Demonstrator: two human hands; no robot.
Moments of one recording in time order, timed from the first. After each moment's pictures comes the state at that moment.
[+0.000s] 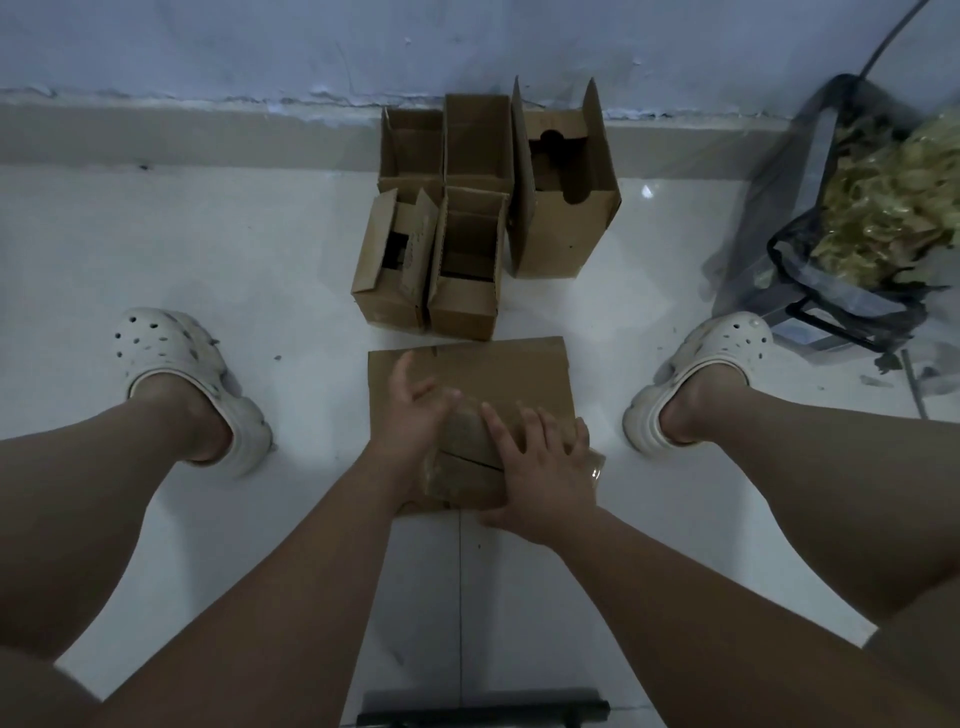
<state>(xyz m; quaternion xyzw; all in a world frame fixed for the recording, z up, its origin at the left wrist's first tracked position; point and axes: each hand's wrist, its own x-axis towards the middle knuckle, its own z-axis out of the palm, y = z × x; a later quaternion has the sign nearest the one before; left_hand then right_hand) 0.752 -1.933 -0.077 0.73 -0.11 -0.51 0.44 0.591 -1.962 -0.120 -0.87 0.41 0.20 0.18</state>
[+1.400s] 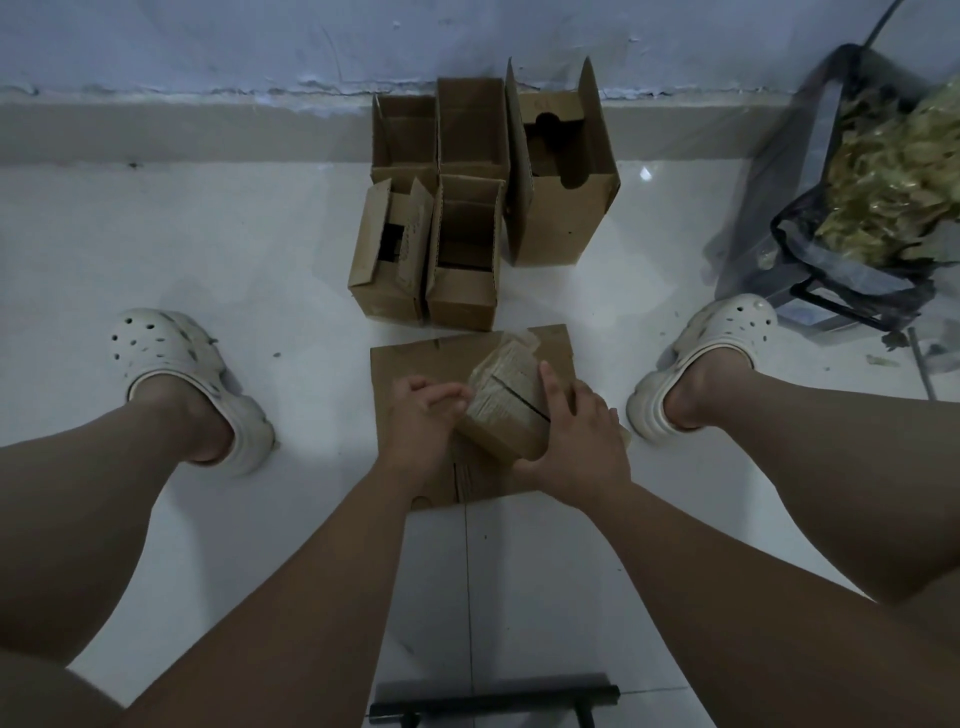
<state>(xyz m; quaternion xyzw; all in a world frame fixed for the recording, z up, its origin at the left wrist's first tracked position) 0.748 -1.926 -0.091 0.77 -0.25 -0.46 0.35 0.576 -1.991 -0.121 -0.81 0.53 0.13 0.24</state>
